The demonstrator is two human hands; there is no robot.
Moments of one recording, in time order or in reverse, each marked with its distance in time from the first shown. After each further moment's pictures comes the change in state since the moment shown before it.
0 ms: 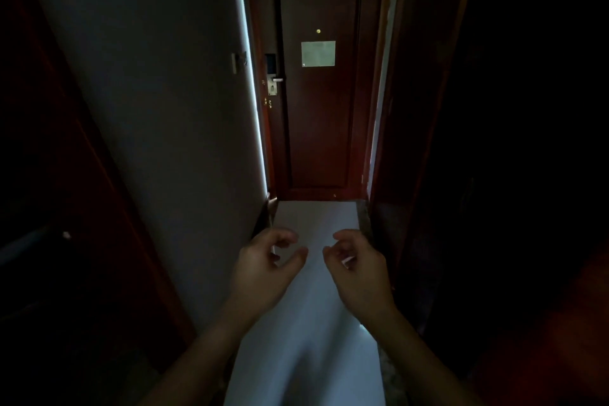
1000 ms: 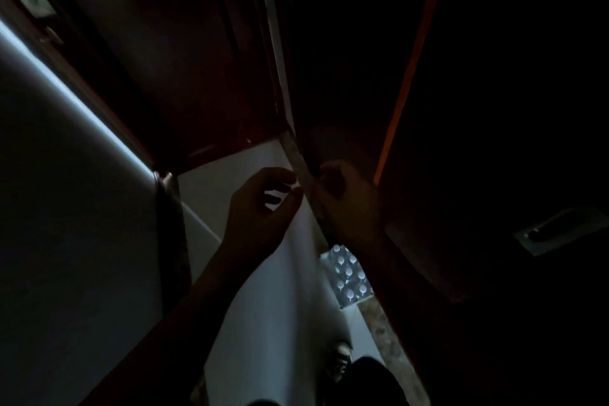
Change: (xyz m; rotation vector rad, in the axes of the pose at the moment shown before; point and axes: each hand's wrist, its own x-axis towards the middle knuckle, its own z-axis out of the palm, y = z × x) left_hand 0.534 -0.170 0.353 -0.036 -0.461 0.170; right_hand 0.544 0.267 0.023 -0.137 0.278 0.322
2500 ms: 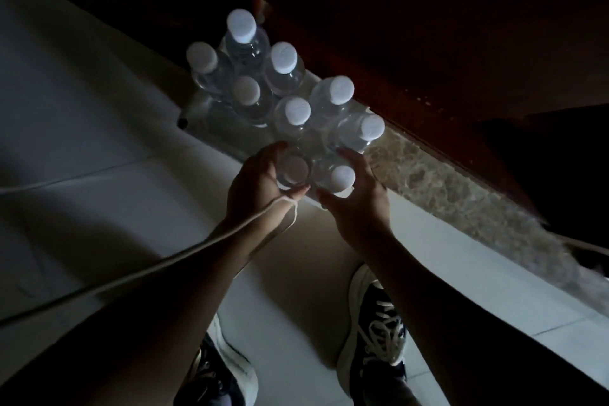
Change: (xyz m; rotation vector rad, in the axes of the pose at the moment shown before) left_hand -0.133 -0.783 0.574 0.269 -0.934 0.003; right_hand -0.050 0.869 0.305 -0.127 0.410 0.872
